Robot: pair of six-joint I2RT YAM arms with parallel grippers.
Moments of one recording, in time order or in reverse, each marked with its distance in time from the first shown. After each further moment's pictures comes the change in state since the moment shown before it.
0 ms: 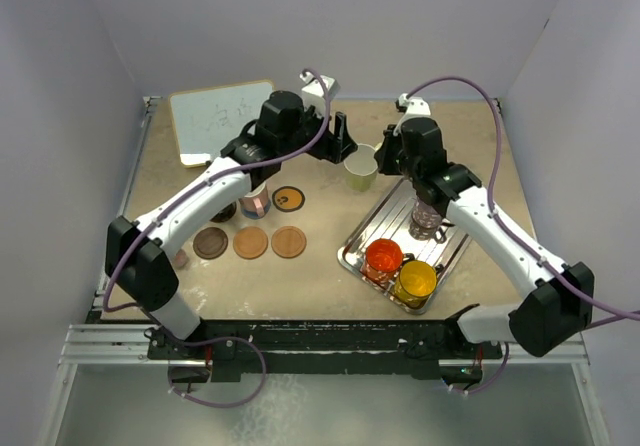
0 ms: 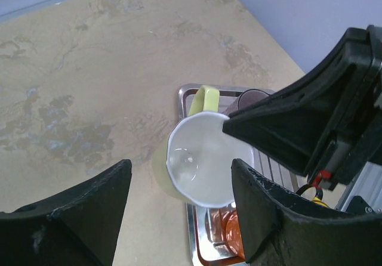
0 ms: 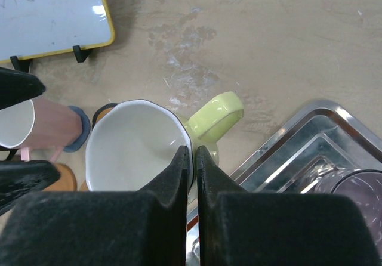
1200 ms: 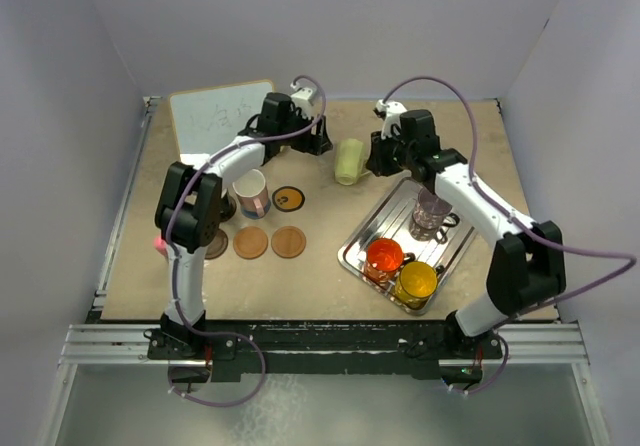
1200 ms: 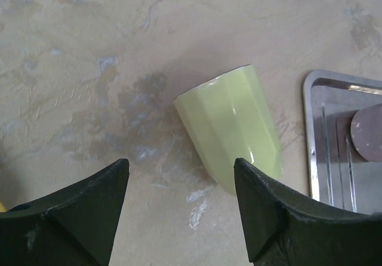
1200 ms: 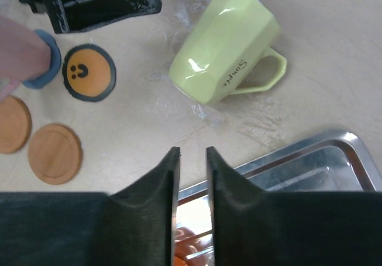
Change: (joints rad) left arm 0.240 0.496 0.111 0.163 0.156 0.094; right arm -0.132 0.204 0.029 0.005 -0.351 -0.286
